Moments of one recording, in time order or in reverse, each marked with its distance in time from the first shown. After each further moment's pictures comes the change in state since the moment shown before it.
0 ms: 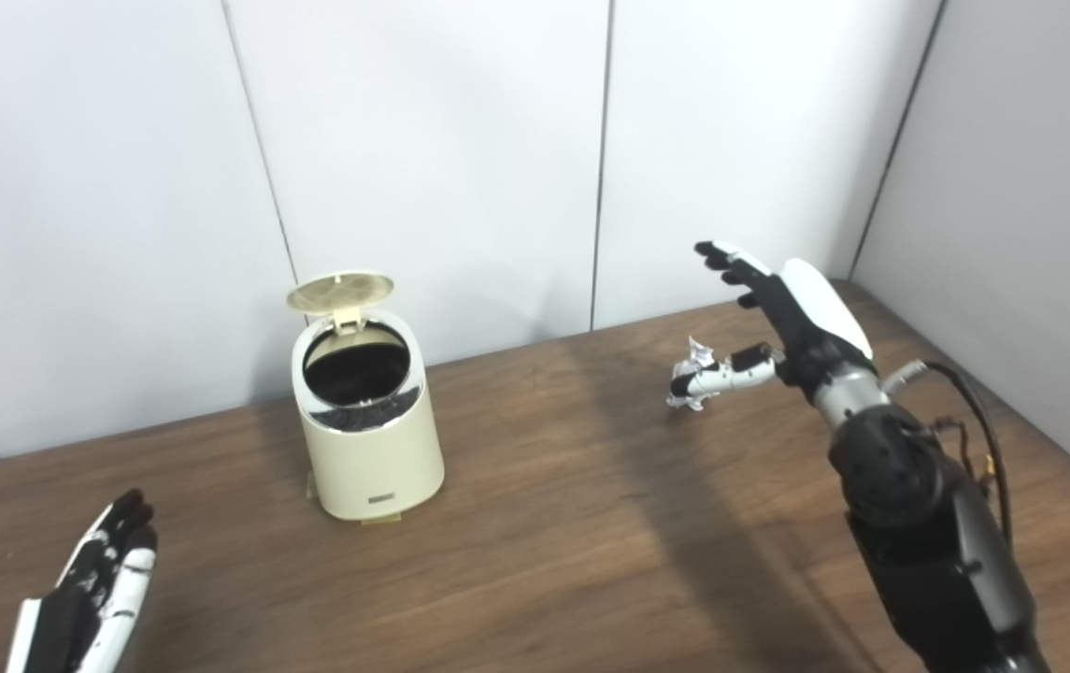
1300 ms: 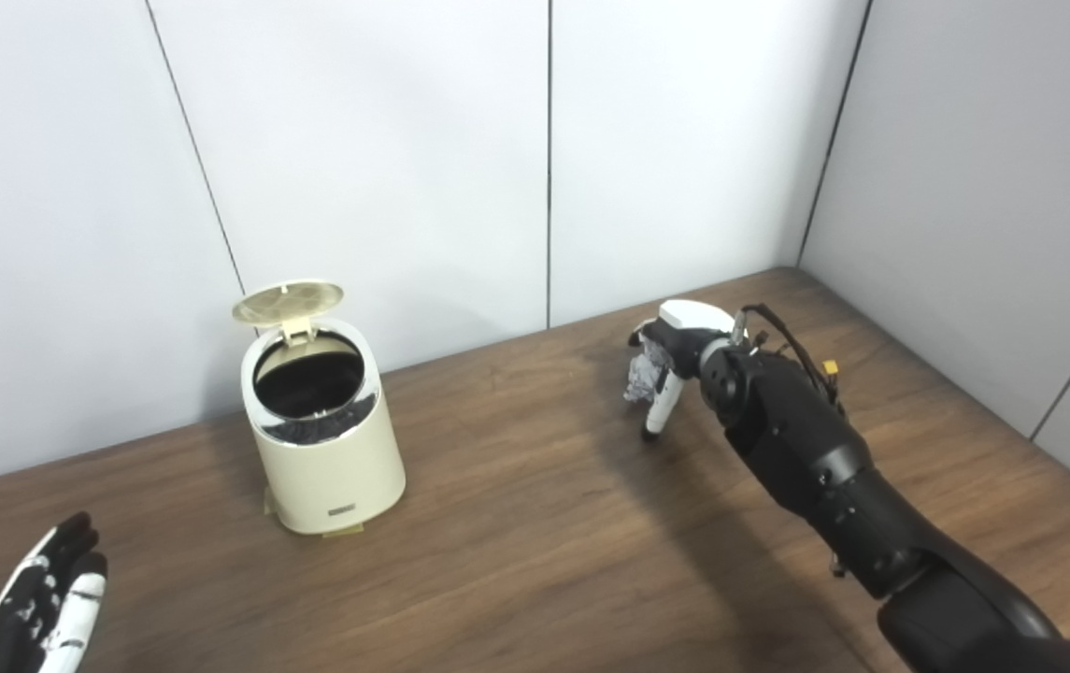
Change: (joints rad) left arm 0.009 0.020 -0.045 -0.155 0.058 0.135 0.003; right arm -0.249 -0.068 0.238 0.618 -0.143 -0.014 0.055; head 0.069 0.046
